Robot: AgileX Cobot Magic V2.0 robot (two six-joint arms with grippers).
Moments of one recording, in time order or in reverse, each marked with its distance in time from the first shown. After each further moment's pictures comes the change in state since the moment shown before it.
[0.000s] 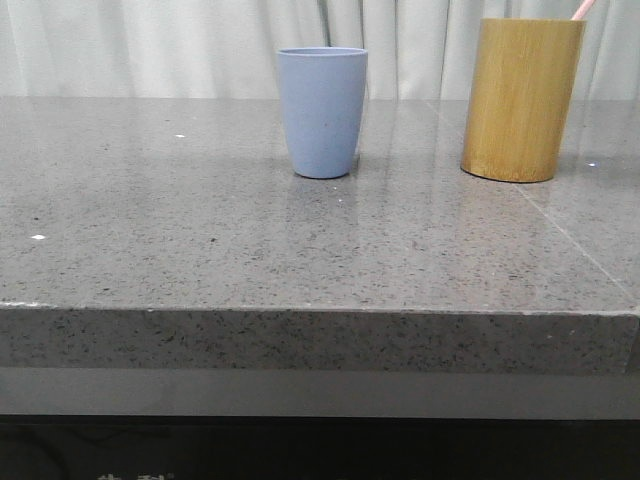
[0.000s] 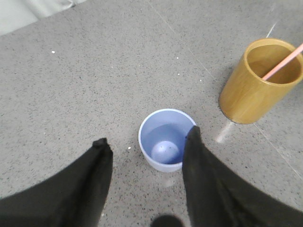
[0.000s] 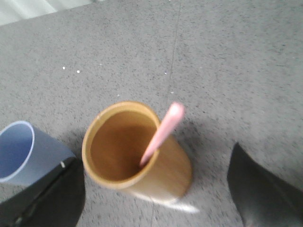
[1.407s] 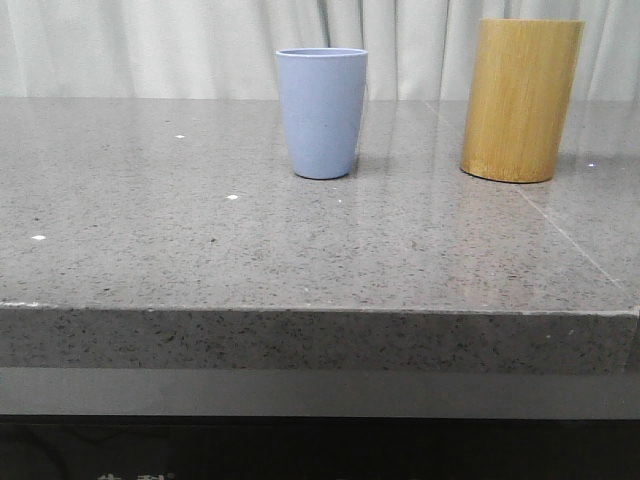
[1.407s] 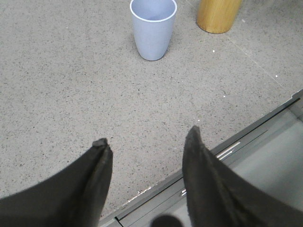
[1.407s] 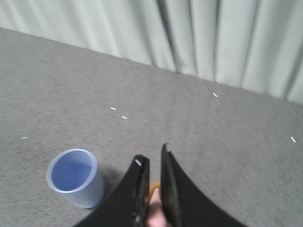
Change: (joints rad) left arm 0.000 -0.939 1.083 -0.032 -0.222 -0.007; right arm 0.120 -0.020 -0.448 -0.076 0.209 -0.129
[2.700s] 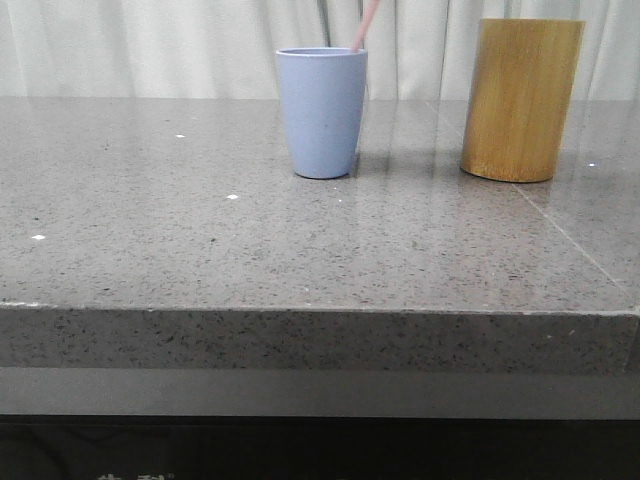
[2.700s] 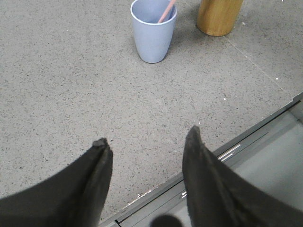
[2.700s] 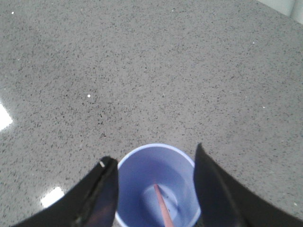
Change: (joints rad) left arm 0.000 0.000 0.002 0.000 -0.007 0.000; right arm 0.458 0.341 0.004 -0.198 -0.205 -0.003
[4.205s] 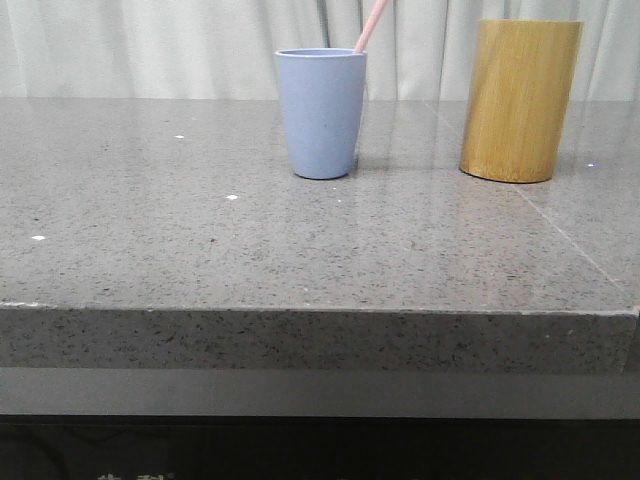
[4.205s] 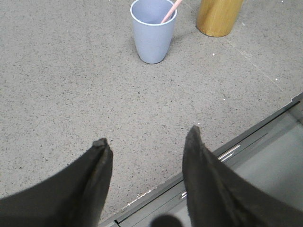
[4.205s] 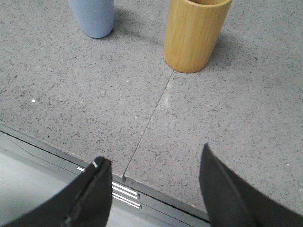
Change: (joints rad) left arm 0.000 0.000 0.000 -0.001 -0.002 -0.002; right arm -0.184 -1.082 0.857 -0.296 0.200 0.360
